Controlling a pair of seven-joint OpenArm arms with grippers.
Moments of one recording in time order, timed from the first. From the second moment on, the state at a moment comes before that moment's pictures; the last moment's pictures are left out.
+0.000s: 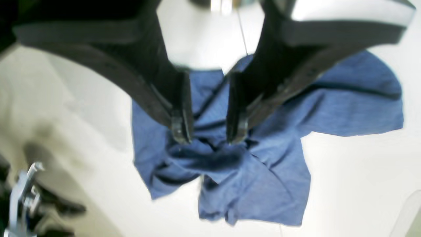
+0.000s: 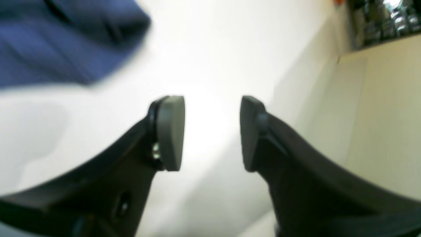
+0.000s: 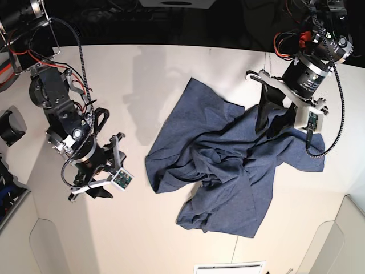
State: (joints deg) left arm 26.7 -4.3 -15.3 117.1 -18.4 -26.3 22.4; right arm 13.7 21.5 -24.5 80.0 -23.2 16.7 -23.3
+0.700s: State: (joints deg) left arm -0.7 4.3 -3.1 84.5 -15.0 -23.7 22.5; right arm 25.2 21.2 -24.6 60.1 -21.4 22.9 -10.4
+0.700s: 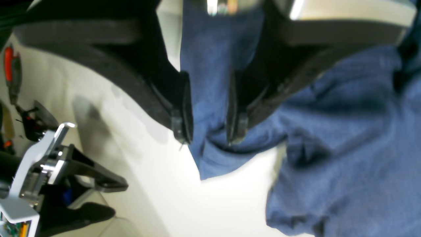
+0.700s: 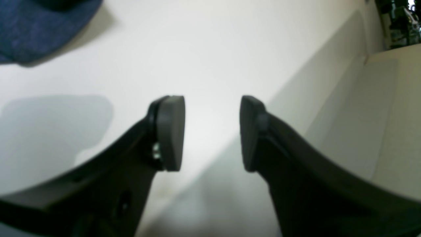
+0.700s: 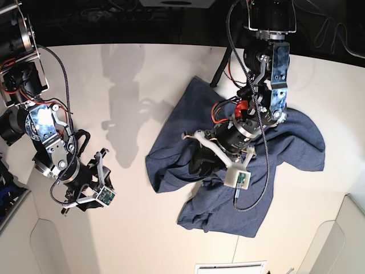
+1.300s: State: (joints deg) left arm -1.7 4.3 -3.1 82.5 -10.7 -20.6 27.3; right arm 28.7 15.7 -27.6 55.2 -21.8 25.0 -4.7
